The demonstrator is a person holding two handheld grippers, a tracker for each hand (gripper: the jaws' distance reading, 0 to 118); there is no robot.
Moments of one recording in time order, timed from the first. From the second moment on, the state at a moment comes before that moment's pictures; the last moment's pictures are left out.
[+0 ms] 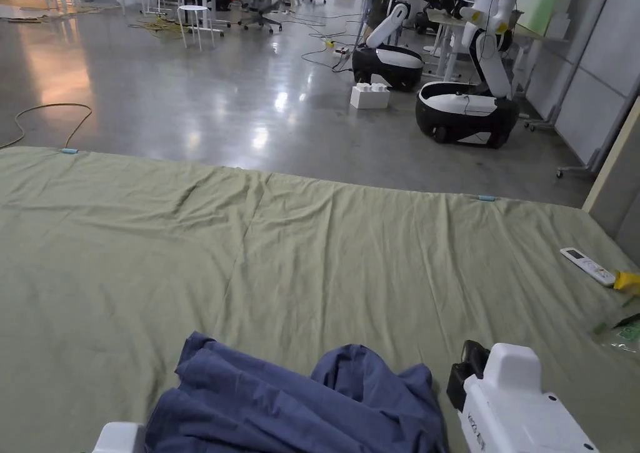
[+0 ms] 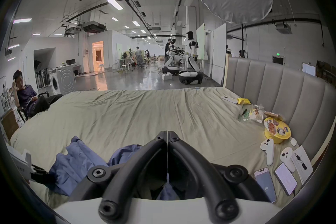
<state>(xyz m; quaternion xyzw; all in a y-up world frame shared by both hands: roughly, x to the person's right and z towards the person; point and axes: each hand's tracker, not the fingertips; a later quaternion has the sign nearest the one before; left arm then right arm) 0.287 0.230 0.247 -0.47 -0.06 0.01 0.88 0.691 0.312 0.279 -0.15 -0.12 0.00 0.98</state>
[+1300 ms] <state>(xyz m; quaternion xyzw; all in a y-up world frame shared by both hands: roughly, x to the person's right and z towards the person) 0.274 0.295 0.229 -0.34 -0.11 0.02 0.93 0.739 0.286 0.188 -0.34 -0.04 0.02 0.94</state>
